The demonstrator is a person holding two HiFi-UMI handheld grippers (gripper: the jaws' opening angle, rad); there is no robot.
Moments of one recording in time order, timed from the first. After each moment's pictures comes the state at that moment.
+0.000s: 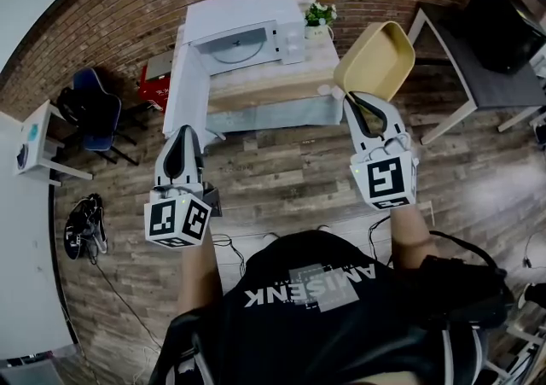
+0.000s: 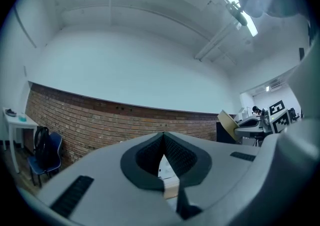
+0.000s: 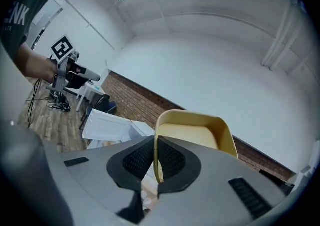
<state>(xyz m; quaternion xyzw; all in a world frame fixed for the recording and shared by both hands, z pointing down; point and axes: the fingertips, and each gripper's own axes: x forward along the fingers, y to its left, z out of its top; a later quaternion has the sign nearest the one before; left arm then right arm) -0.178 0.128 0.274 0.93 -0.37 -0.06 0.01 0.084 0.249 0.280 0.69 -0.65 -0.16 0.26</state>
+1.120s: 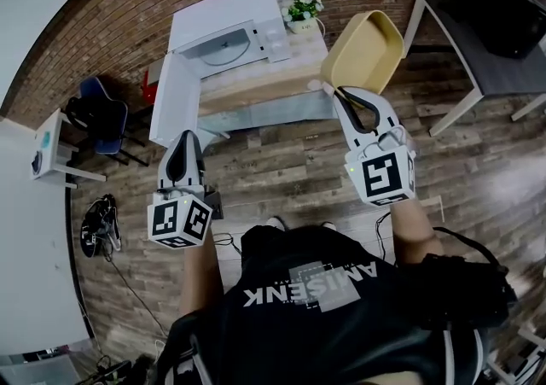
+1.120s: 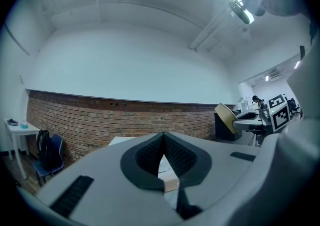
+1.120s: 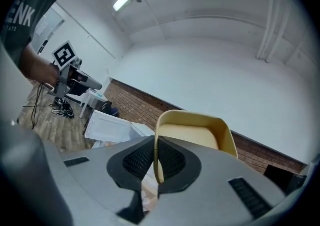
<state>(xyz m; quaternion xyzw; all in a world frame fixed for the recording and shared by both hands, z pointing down) -0.085 0.173 0.294 0.93 -0.38 -0.01 -0.01 0.163 0.285 0.297 0.68 -0.68 -0.17 0.22</state>
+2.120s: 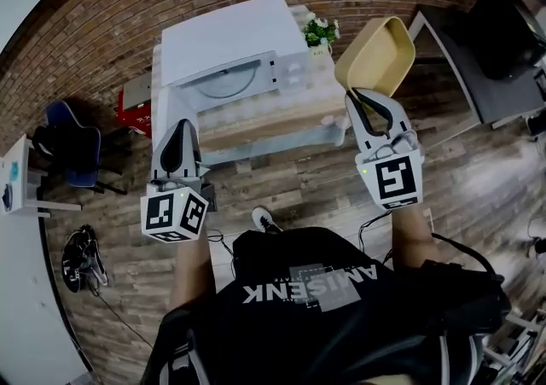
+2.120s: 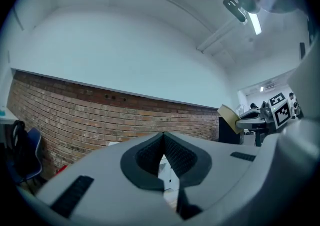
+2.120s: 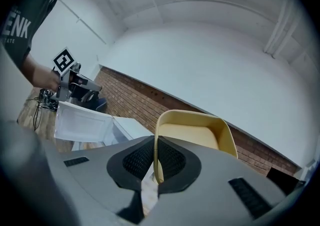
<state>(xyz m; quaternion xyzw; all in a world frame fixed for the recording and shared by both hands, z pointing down) -0.063 -0.103 0.314 0.95 -0.32 -0.04 0.01 0.177 0.050 0.299 0.71 -0.64 -0.14 0.25</state>
